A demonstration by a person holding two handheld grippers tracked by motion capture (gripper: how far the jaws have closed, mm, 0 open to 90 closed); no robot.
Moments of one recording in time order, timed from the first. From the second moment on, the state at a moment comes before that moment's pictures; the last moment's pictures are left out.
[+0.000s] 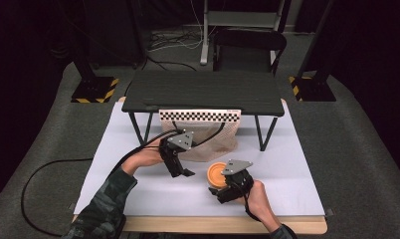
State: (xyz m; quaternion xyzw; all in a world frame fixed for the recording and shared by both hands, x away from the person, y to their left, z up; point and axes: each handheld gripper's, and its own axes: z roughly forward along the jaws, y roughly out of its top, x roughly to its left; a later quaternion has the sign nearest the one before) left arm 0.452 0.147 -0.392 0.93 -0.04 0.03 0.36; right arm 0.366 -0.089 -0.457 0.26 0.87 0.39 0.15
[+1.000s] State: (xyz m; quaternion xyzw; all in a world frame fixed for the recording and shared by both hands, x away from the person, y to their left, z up) left arm 0.451 0.147 -0.392 0.93 -0.04 0.03 0.36; right arm 0.381 -0.091 -0.435 0.27 0.86 0.39 0.17
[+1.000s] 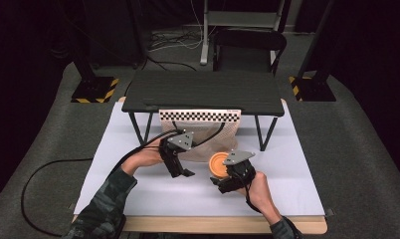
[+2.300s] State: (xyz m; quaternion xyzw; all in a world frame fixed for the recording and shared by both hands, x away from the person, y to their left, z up) left arm 0.451 0.146 -0.391 0.93 -0.04 0.03 0.36; right arm 0.398 -0.084 -0.408 0.26 0.86 0.39 0.19
